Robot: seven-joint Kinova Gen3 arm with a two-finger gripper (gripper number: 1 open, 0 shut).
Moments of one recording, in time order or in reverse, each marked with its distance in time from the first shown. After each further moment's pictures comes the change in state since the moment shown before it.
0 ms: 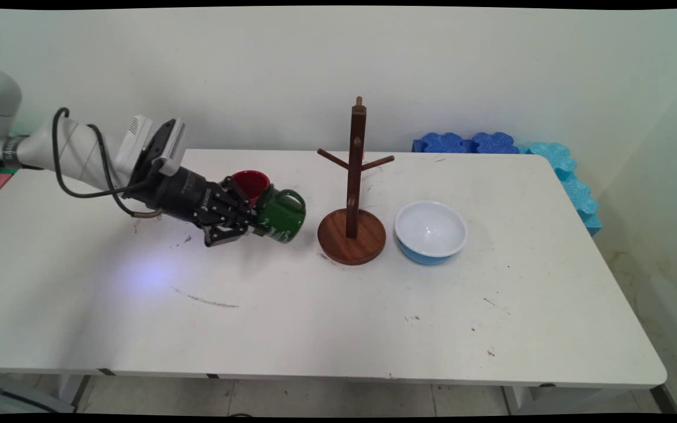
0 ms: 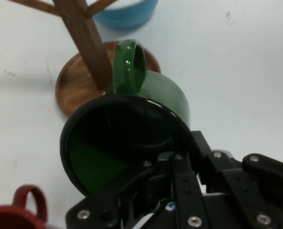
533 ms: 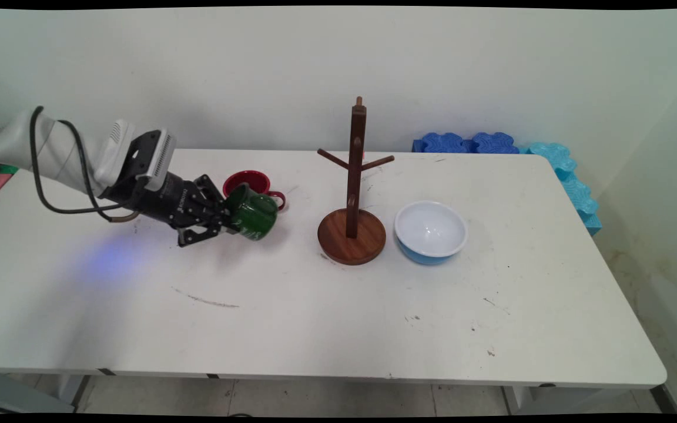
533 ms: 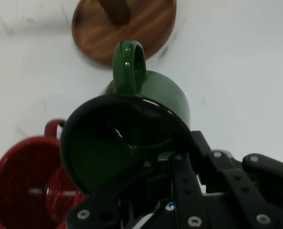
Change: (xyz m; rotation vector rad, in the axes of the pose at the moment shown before) arm -0.003 0.011 -0.024 0.074 -0.176 0.126
